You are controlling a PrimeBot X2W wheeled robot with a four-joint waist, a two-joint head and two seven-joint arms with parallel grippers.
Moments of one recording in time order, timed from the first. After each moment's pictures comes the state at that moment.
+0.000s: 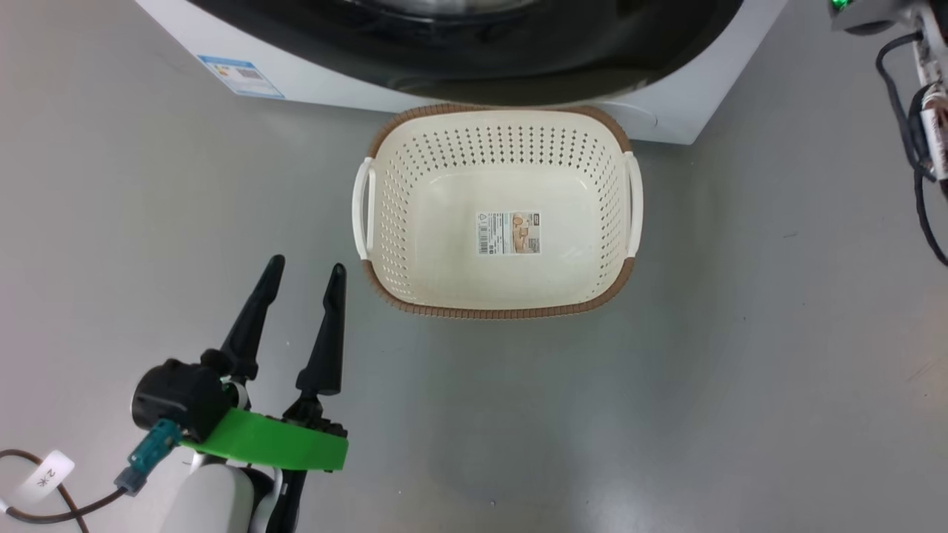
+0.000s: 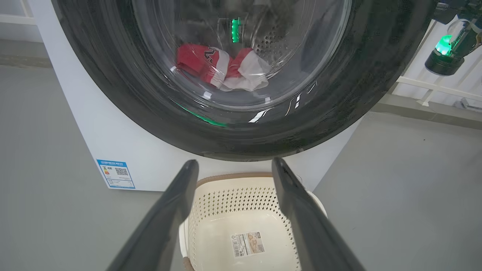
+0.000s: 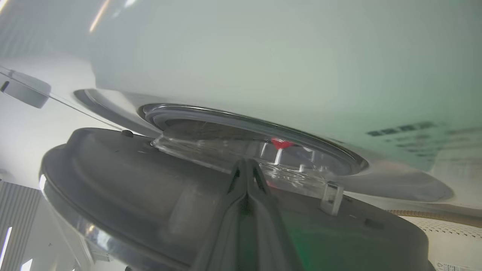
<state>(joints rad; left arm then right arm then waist) -0.28 0.05 -0.24 0.12 -0.33 -0.13 -0.25 -1.34 -0.34 0.33 0.78 1.63 0.12 0.56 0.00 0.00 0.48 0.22</state>
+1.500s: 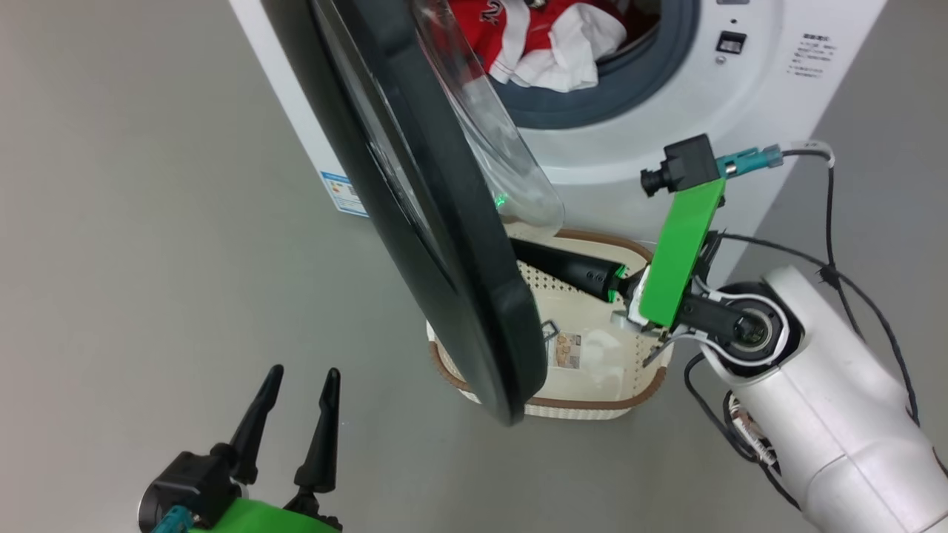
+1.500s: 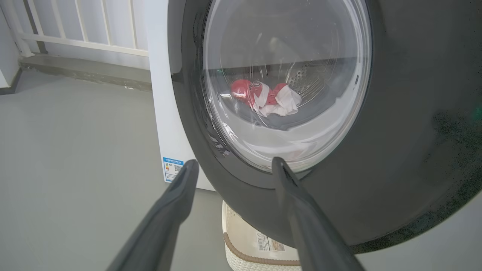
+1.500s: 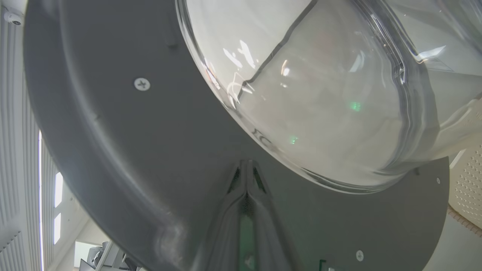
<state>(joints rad) -0.08 0.04 -0.20 0.16 -0.31 -0.13 -0.25 -0.73 -0.24 0.51 0.32 1.55 0.12 0.63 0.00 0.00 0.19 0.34</state>
